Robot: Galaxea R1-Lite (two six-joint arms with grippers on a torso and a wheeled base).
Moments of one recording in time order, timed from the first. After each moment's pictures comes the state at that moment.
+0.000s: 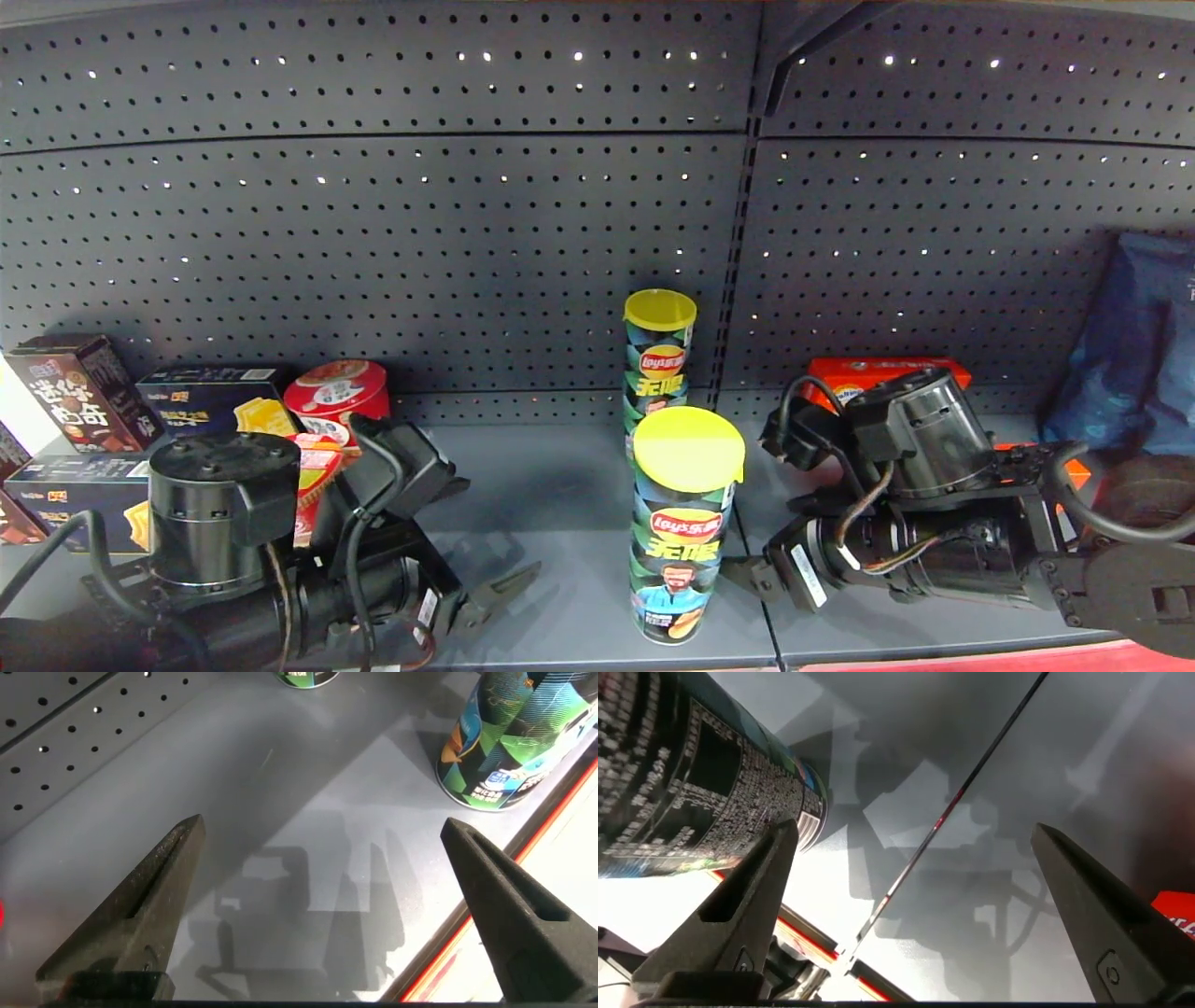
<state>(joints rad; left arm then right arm) -0.48 1.59 -0.36 -0.80 -0.19 0.20 0.70 1.69 -0.83 -0.15 -0.07 0.01</state>
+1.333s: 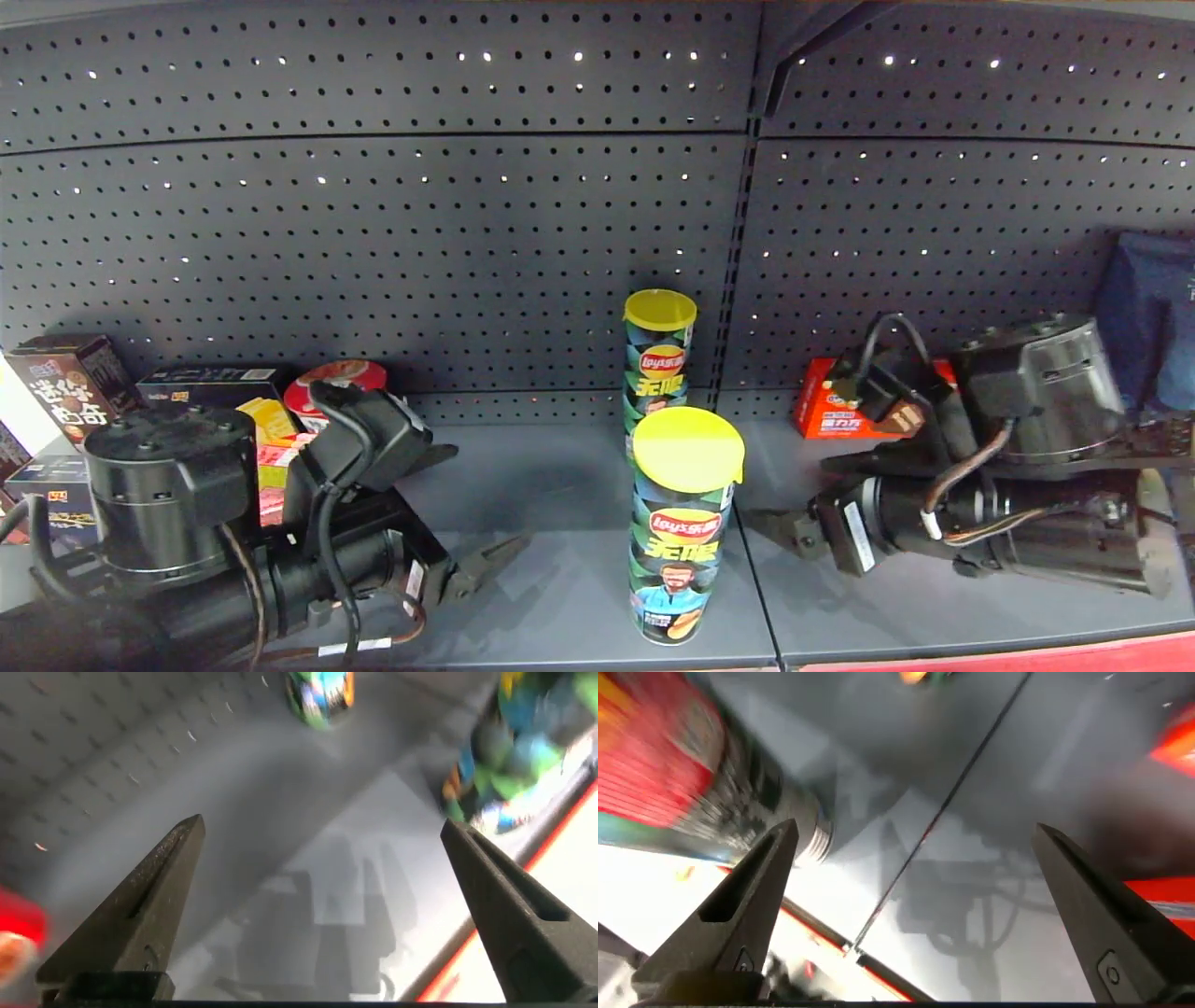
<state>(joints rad) -0.47 1.53 -0.40 -0.80 -0.16 0.20 0.67 1.52 -0.83 -0.14 -0.09 0.05</state>
